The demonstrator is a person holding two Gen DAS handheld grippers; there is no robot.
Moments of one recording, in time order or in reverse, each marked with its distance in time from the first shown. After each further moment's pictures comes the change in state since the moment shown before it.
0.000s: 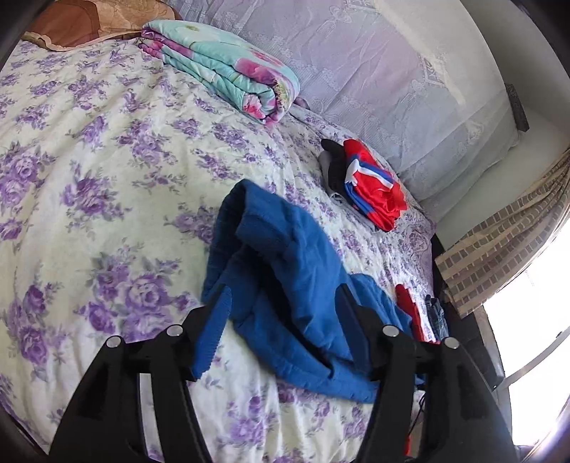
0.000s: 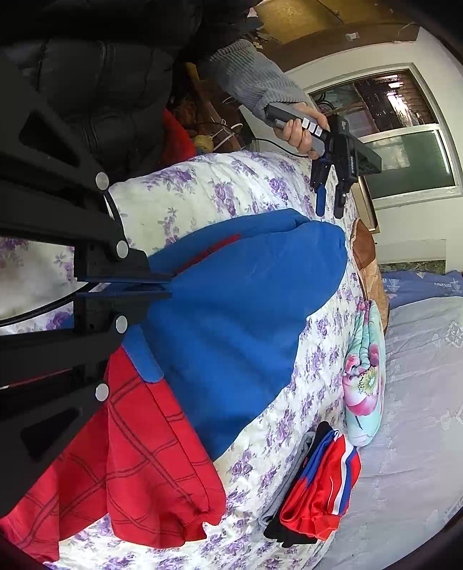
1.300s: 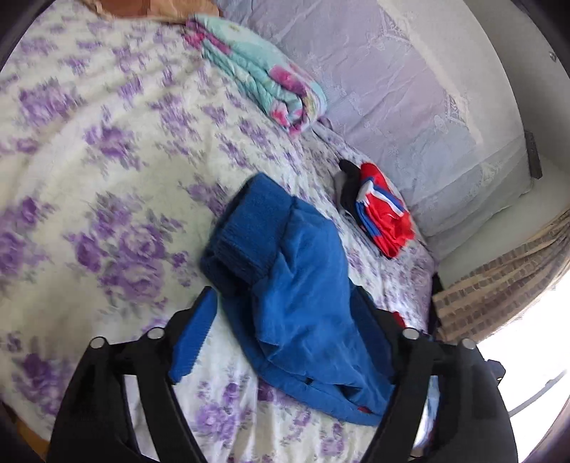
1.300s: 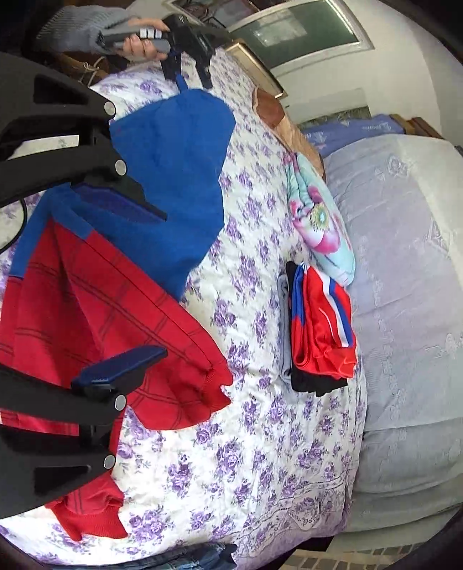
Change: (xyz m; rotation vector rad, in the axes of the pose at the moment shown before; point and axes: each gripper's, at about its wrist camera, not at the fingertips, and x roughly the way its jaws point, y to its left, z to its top) left arm -0.004 0.003 -0.035 -0.132 -0.132 0.088; right arm -0.026 -0.067 0.034 0.470 -0.143 -0.453
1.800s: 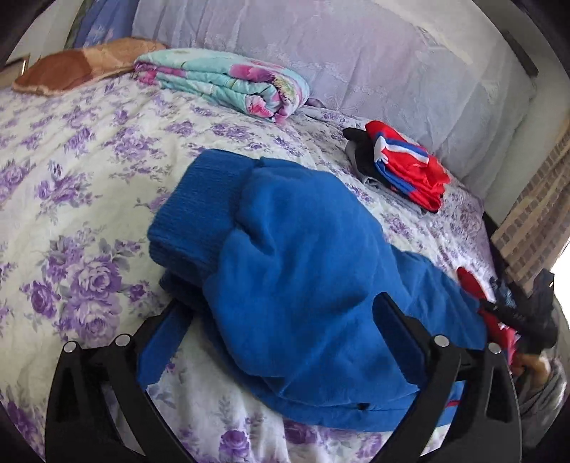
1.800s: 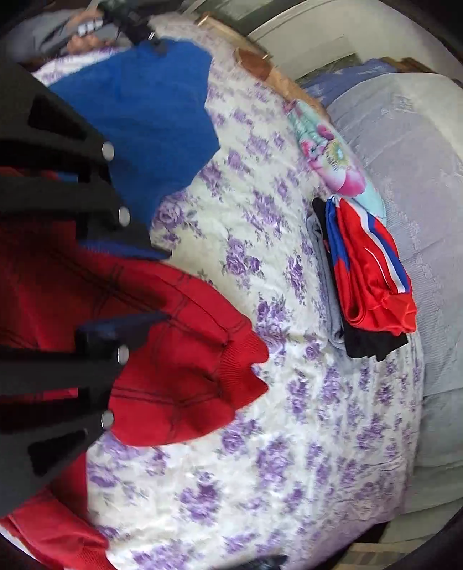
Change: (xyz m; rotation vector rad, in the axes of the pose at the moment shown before) left arm 0.059 -0.031 -0.028 0.367 0.003 0.163; right arm 0.065 -0.064 -0.014 0.254 0.080 0.058
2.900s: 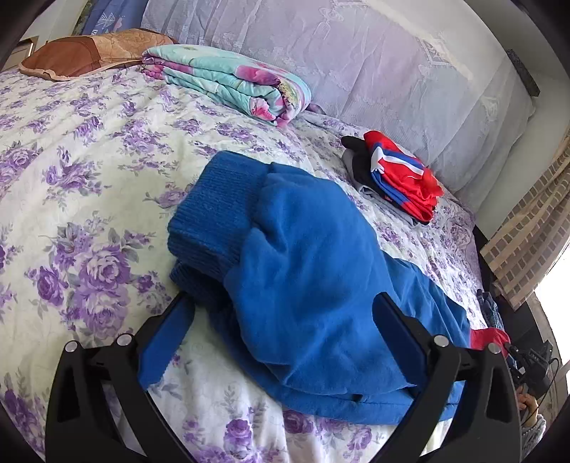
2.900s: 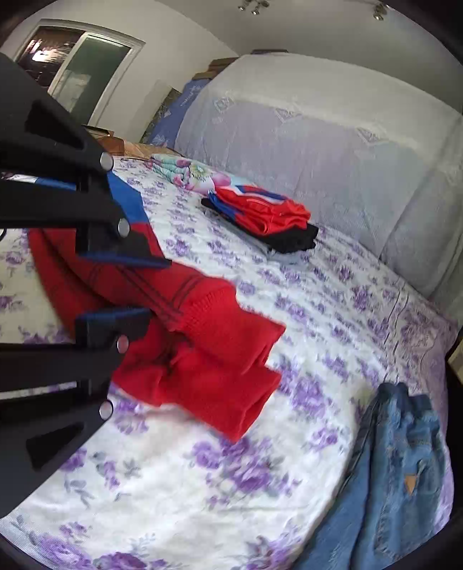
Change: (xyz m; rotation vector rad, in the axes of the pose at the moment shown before) left arm -0.011 0.014 0.001 -0.108 0.000 -0.073; right arm -0.119 -0.122 -0.080 0.488 -0.296 0.191
